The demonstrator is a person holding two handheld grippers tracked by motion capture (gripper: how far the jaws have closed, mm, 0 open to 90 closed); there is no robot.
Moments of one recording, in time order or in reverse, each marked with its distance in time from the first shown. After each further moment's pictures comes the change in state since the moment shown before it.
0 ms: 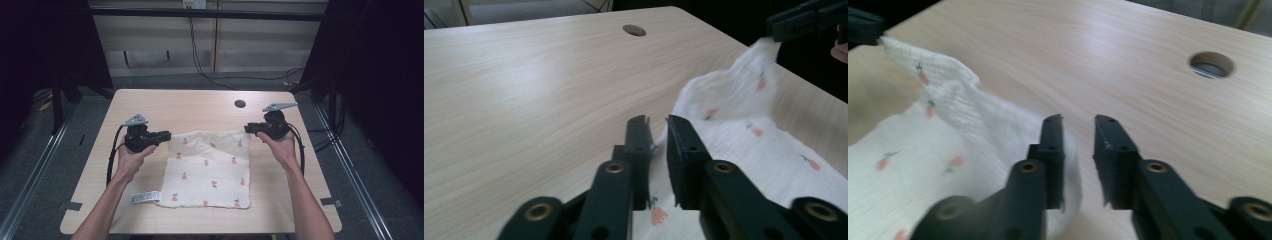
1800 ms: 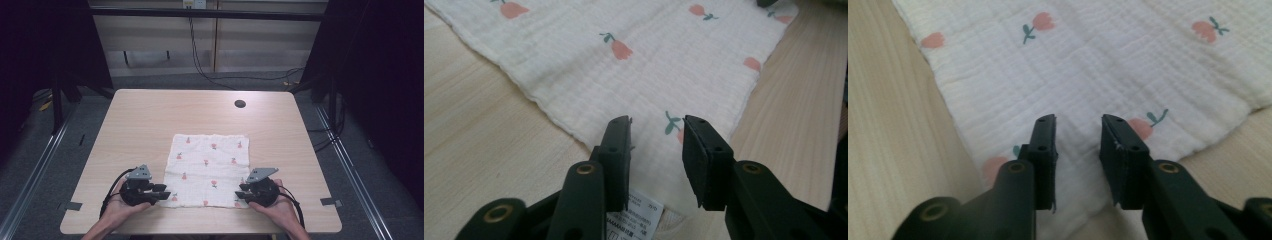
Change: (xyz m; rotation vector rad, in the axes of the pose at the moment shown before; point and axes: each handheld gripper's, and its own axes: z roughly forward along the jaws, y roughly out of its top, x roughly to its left) left arm -0.071 -0.102 -0.038 0.319 -0.159 0.158; right arm 0.113 -0.131 -0.015 0.229 0.095 -0.258
